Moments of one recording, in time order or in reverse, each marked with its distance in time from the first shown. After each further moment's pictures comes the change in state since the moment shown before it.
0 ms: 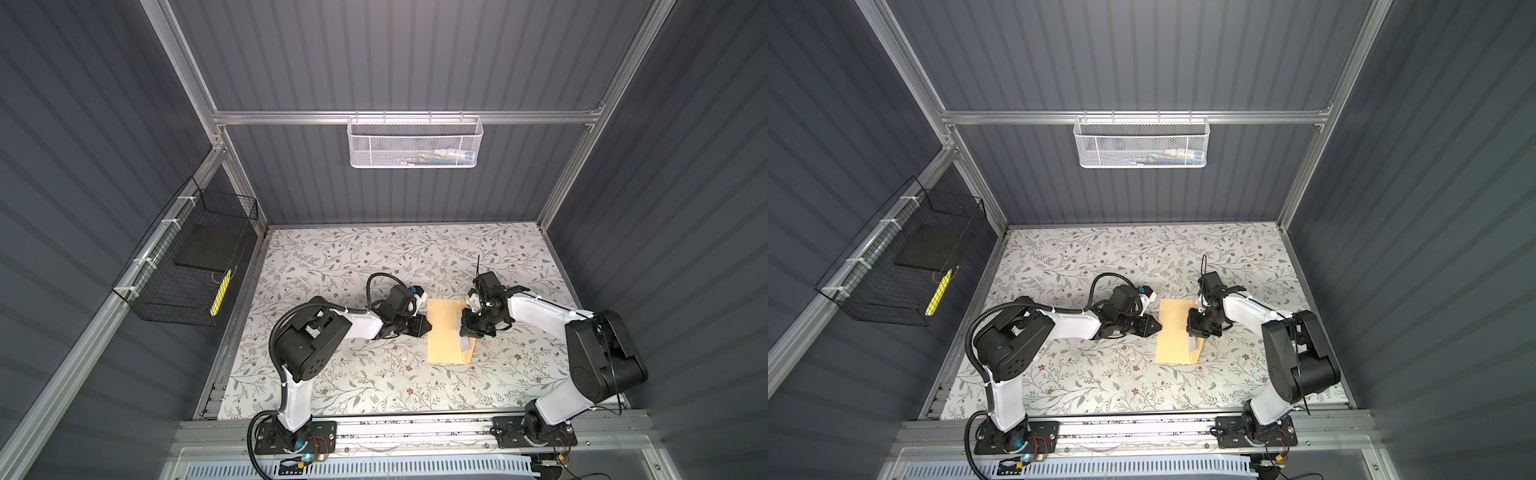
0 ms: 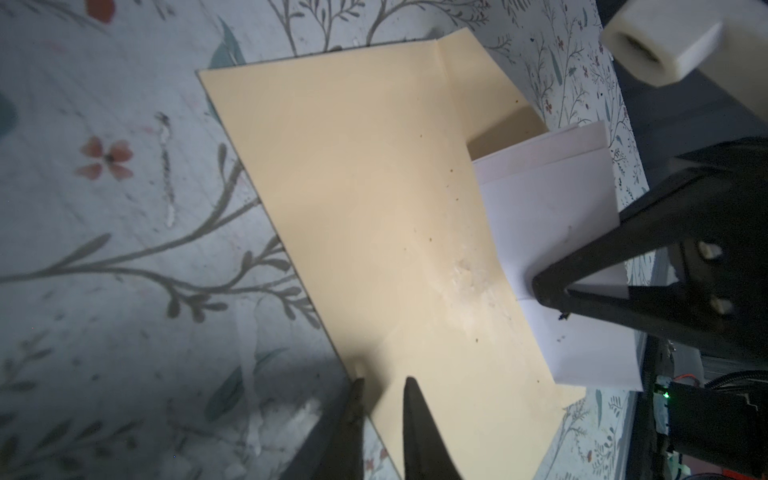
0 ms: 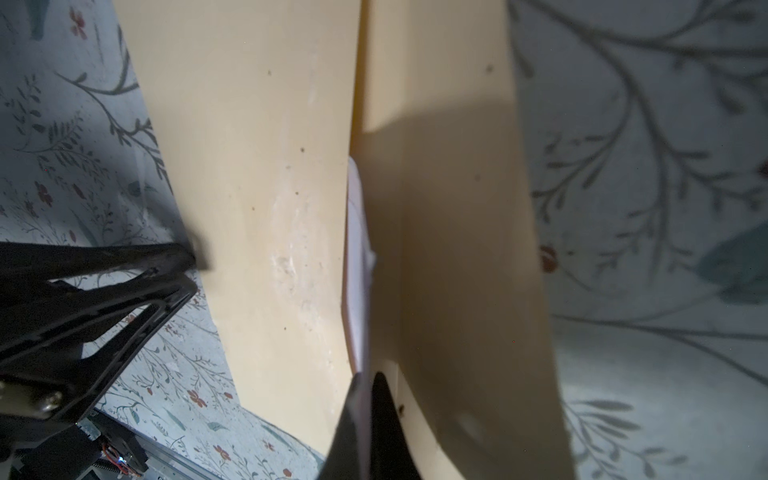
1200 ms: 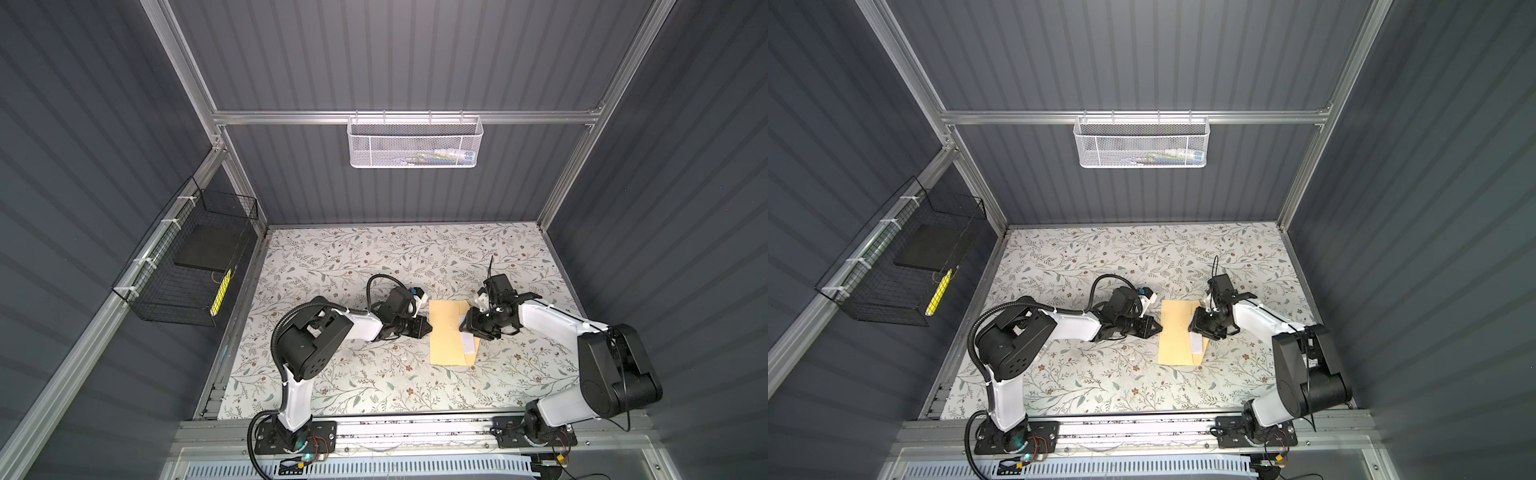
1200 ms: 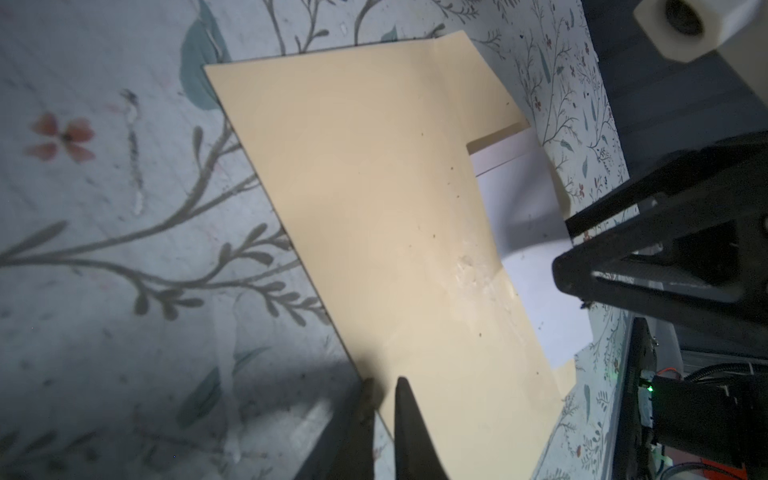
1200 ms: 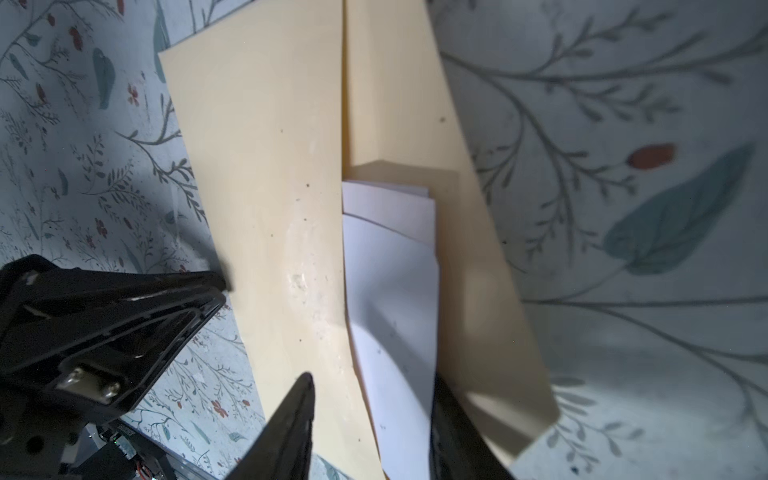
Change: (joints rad) left arm -0.002 0.010 -0.019 0.045 0.026 -0.025; right arm -0.065 -0.108 -0.082 0.069 -0.016 0.052
